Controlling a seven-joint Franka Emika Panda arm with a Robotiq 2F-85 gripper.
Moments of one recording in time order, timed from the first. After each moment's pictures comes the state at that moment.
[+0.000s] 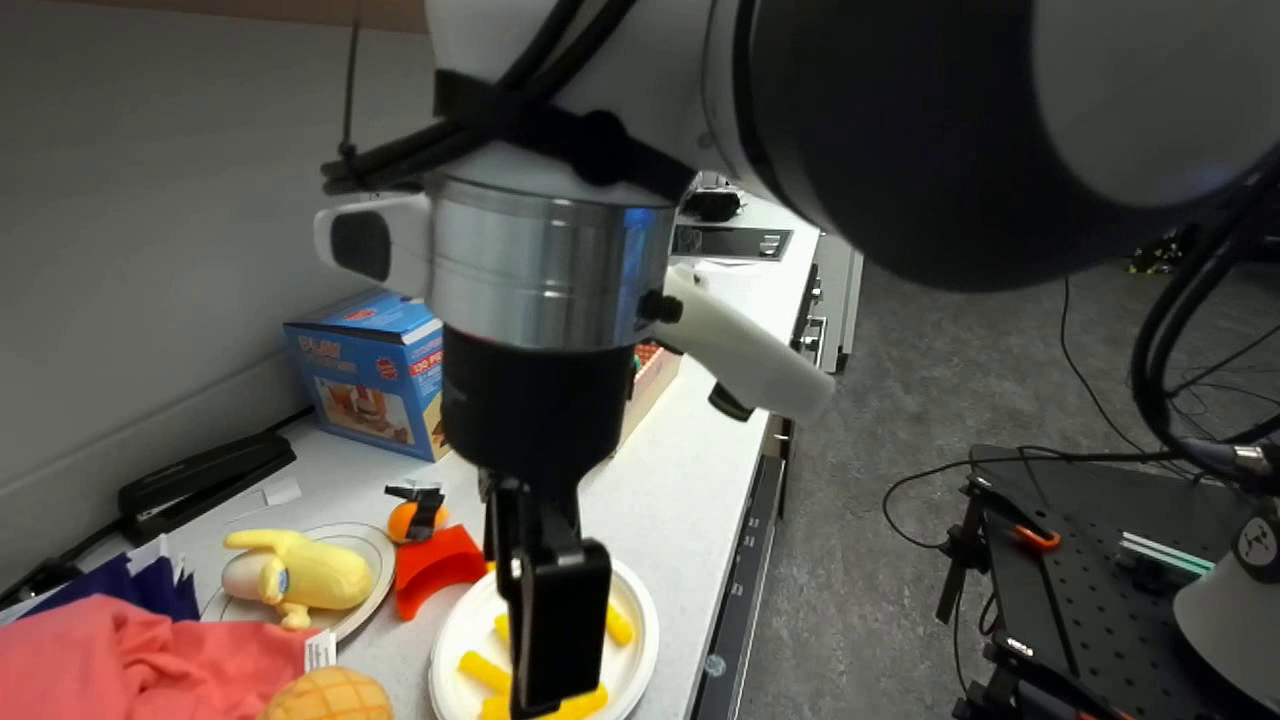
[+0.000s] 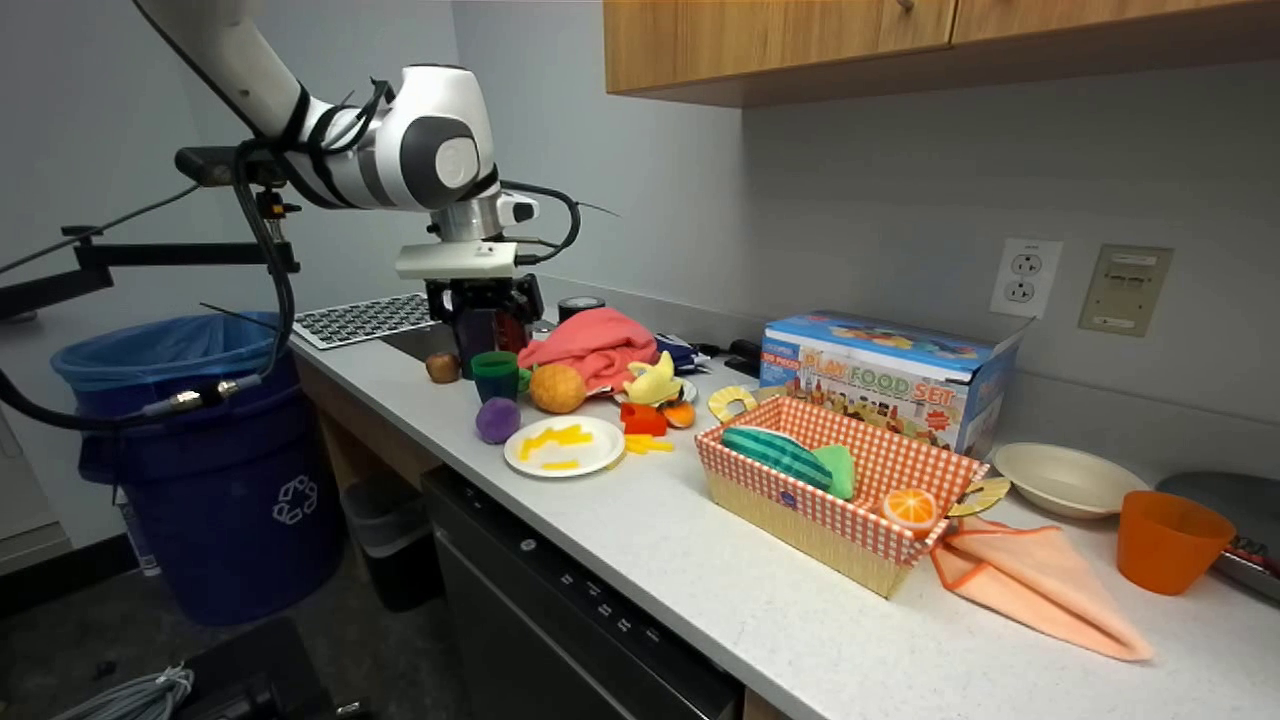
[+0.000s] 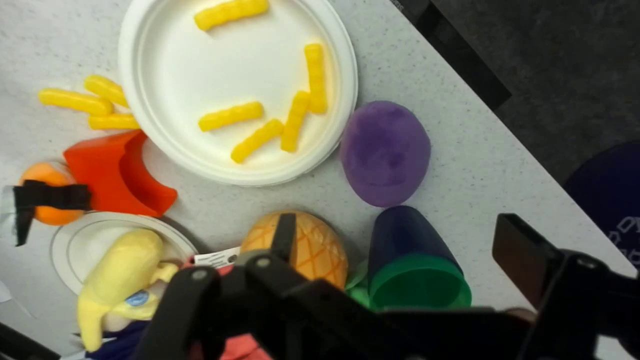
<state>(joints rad) 0.28 0.12 0.28 -2.15 0.01 2.49 -0.25</state>
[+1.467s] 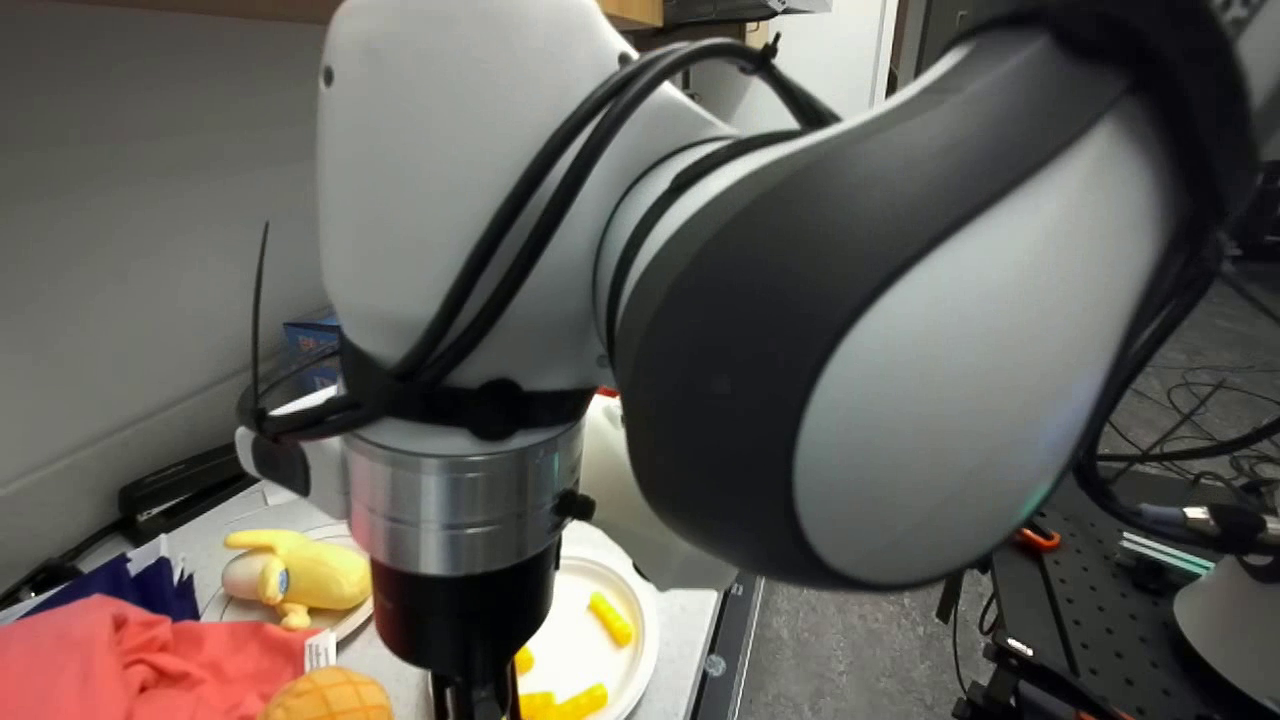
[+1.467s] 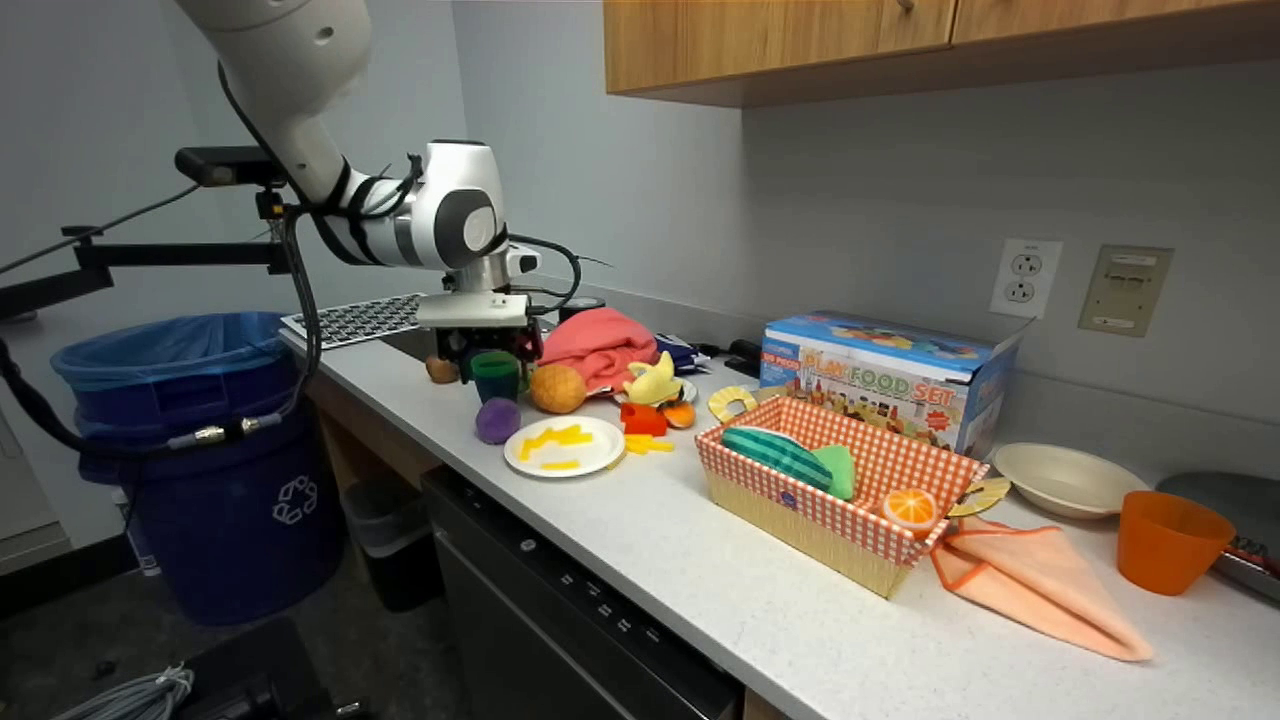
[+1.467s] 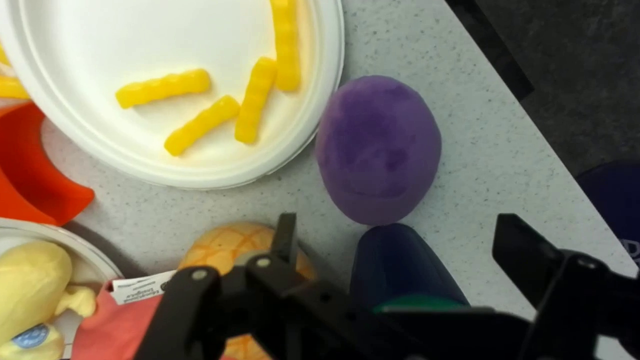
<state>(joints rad) 0.29 0.34 0.30 -2.04 -0.07 2.57 -0.24</state>
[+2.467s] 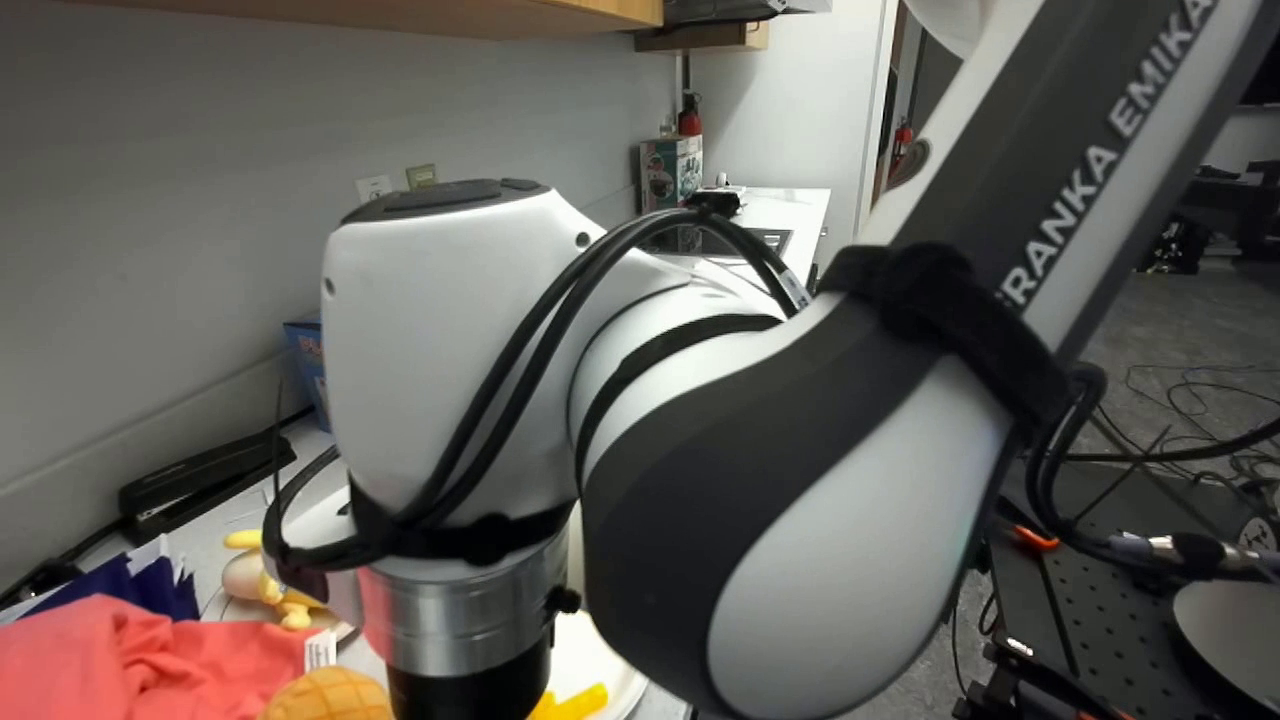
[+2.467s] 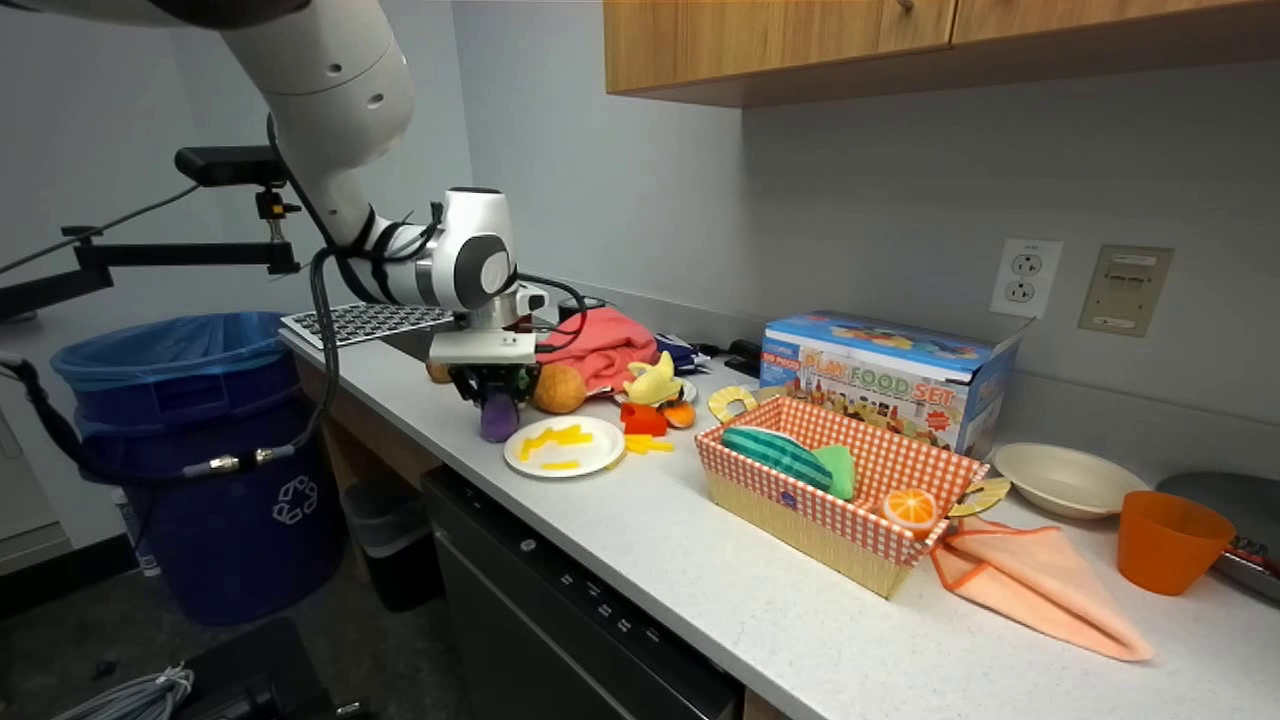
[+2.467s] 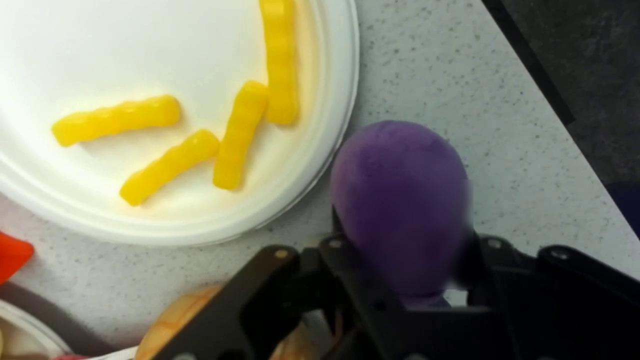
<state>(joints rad) 0.29 0.47 0.30 -1.99 -0.11 2.59 -0.23</state>
